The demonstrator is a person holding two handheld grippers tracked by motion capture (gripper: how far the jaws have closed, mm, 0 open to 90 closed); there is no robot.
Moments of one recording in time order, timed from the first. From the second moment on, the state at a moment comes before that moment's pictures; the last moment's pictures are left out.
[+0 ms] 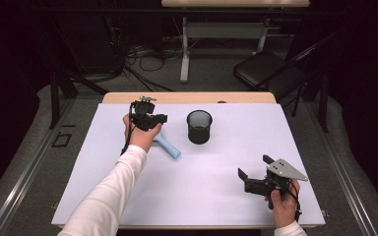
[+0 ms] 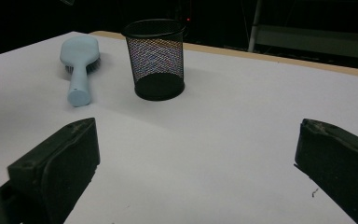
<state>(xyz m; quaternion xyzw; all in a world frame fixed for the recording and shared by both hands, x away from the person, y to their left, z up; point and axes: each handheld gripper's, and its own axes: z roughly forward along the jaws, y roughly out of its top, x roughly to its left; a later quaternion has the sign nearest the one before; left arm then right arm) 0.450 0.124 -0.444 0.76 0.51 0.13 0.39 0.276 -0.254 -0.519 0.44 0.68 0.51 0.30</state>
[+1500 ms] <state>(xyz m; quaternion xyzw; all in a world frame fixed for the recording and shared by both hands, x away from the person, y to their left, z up) 0.477 0.107 -0.496 0.74 0.59 0.12 0.30 0.280 -0.255 -0.524 0.44 0.69 0.50 0.29</state>
